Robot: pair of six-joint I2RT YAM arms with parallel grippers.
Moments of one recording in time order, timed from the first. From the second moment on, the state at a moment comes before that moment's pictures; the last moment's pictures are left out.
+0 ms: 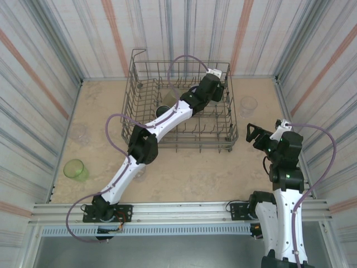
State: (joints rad) left arm -0.79 2.56 2.51 -0.39 -0.31 -0.19; right arm -0.15 0.53 0.66 -0.51 -0.26 0.43
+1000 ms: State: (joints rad) left arm -0.81 2.61 2.47 -0.33 -0.34 -0.11; right arm -0.15 0.54 0.65 -0.50 -0.27 0.43
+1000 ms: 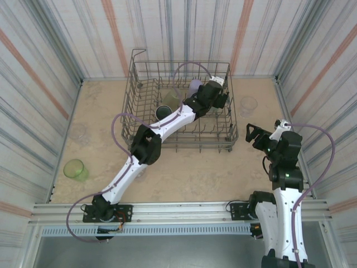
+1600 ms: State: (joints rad) left arm -0.87 2.52 2.41 -0.32 -0.39 -0.06; right arm -0.15 0.63 0.66 -0.55 -0.32 0.43
